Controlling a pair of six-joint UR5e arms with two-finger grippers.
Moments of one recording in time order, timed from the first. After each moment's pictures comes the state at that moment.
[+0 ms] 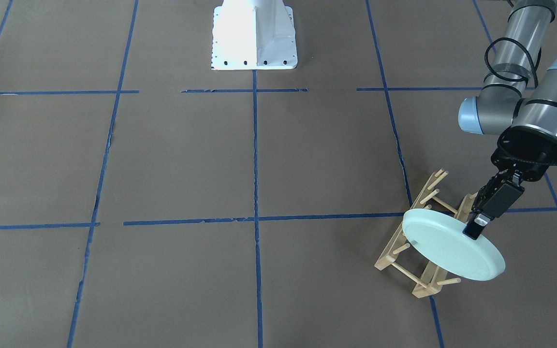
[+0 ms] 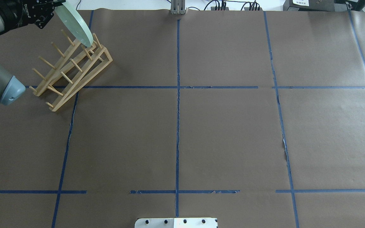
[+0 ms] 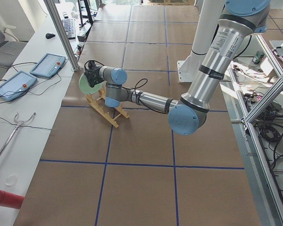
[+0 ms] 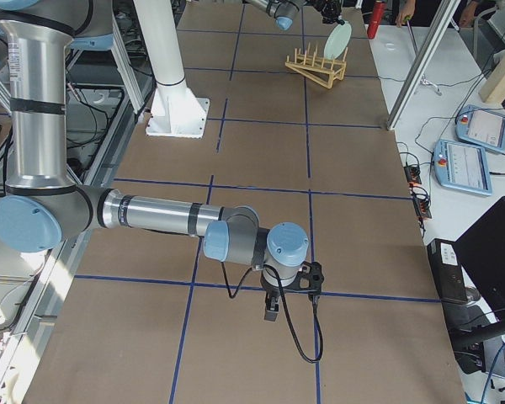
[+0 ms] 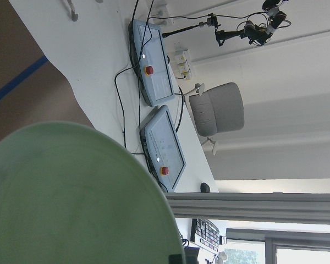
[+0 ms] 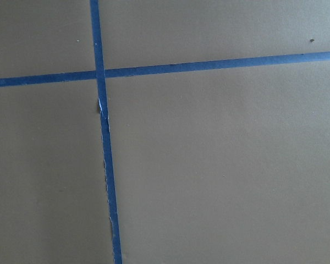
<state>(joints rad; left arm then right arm) -1.06 -1.99 -1.33 -3.12 -1.79 -2.11 1.62 -1.62 1.56 -1.62 2.32 -0.02</state>
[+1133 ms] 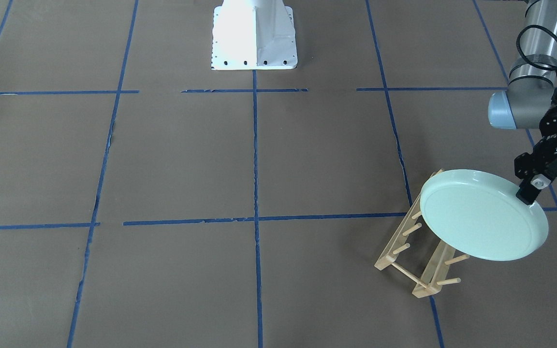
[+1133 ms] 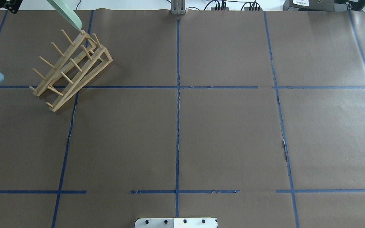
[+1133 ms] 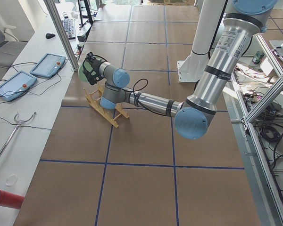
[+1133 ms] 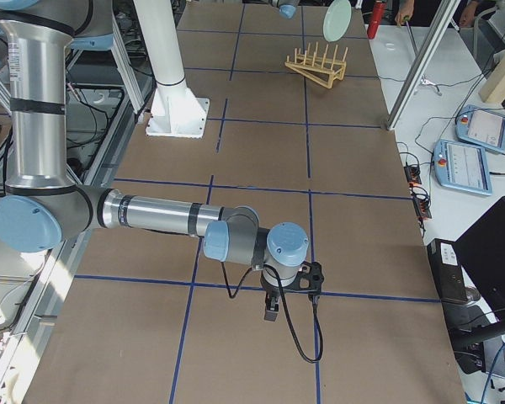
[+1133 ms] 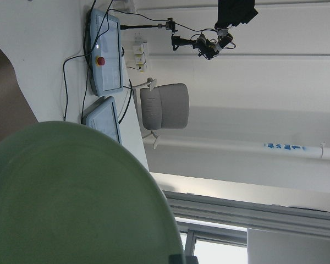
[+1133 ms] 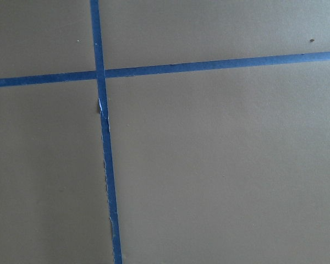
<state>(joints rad) -1.16 -1.96 -1.40 -3.29 -1.87 -2.36 1.62 -1.62 1.56 -1.62 2.32 -0.02</state>
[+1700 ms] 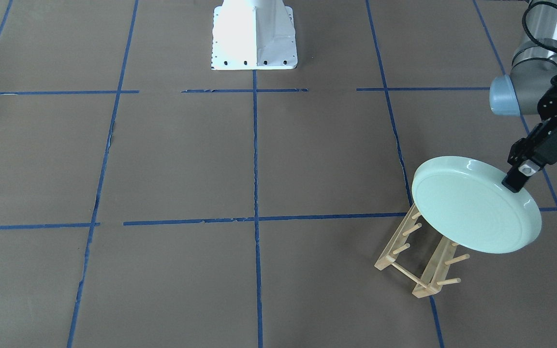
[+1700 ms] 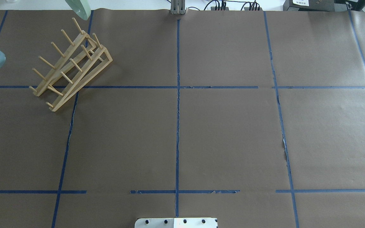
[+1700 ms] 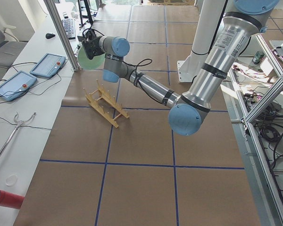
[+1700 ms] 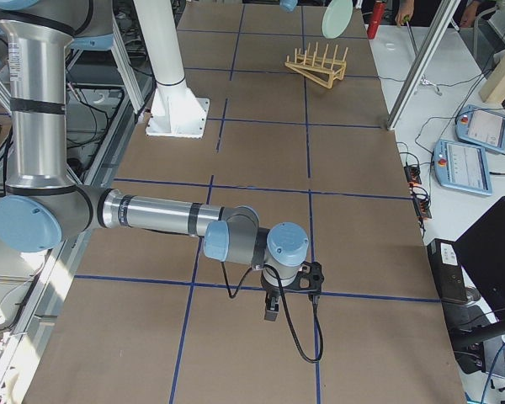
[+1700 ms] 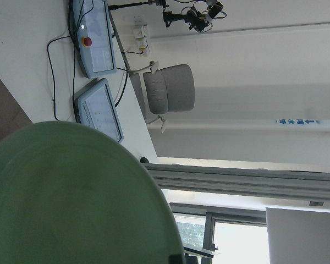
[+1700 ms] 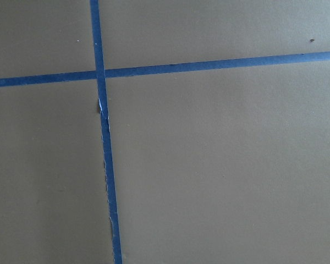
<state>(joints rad) -1.17 -2.04 -1.67 -2.77 -1.93 -2.09 1.62 -1.62 1.56 -1.62 2.32 -0.02</state>
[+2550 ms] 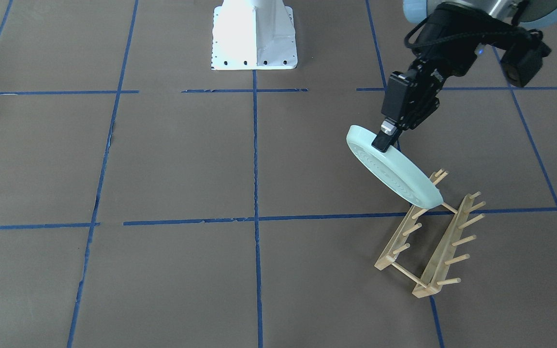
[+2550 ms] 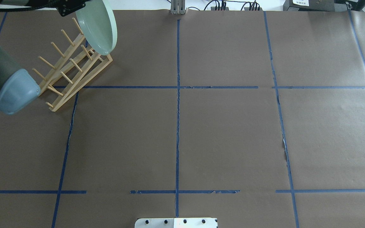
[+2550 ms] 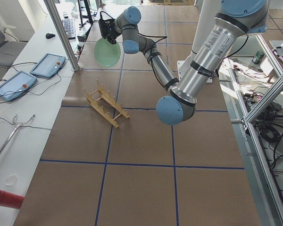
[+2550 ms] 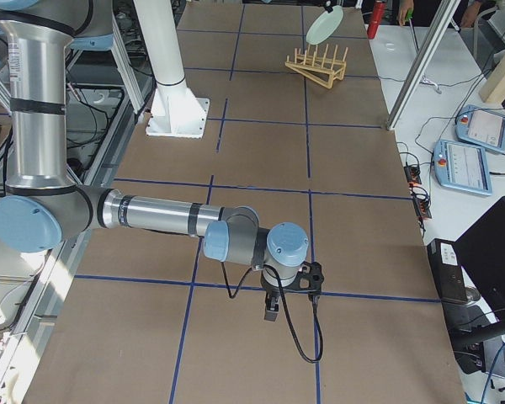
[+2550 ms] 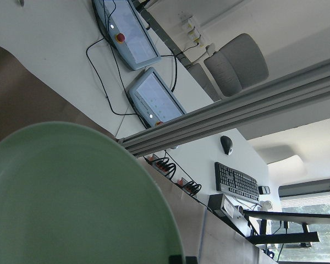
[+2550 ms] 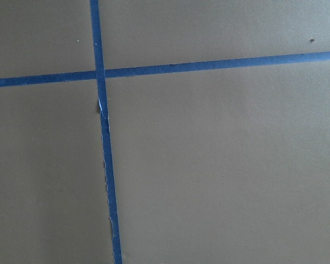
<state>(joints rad) -0.93 -2.15 -1.93 -2.02 -1.84 -1.68 1.62 -1.62 1.56 -1.62 2.32 -0.02</state>
